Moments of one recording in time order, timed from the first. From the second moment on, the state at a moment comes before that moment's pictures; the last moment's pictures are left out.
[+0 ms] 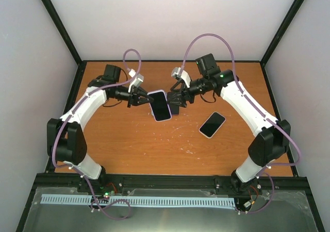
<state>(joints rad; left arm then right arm) -0.20 1.58 1.28 -0.71 1.28 0.58 0.47 1.61 1.56 -0.82 -0.87 -0.45</state>
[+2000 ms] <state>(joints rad) -0.12 1.25 0.97 -0.35 1.22 0.23 0.44 1.77 1.76 -0.81 -1.08 -0.24</state>
